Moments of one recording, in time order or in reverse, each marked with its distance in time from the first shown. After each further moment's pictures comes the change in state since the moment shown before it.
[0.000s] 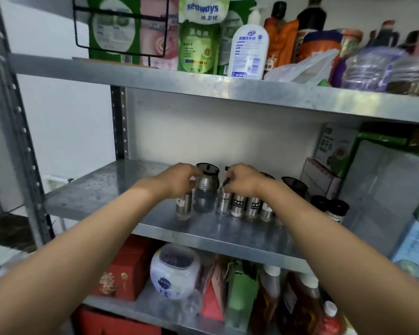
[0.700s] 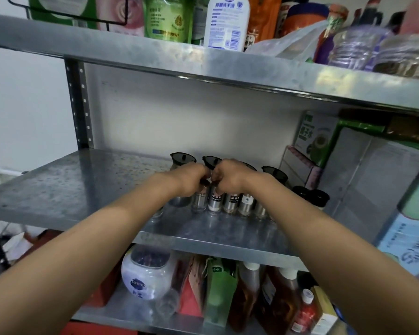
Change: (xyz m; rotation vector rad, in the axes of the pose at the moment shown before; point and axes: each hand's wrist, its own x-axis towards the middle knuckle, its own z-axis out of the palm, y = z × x) left_hand 0.069 0.033 0.061 -0.016 -0.139 0.085; right_hand 0.016 0.034 0.002 -0.180 -0.066 -0.013
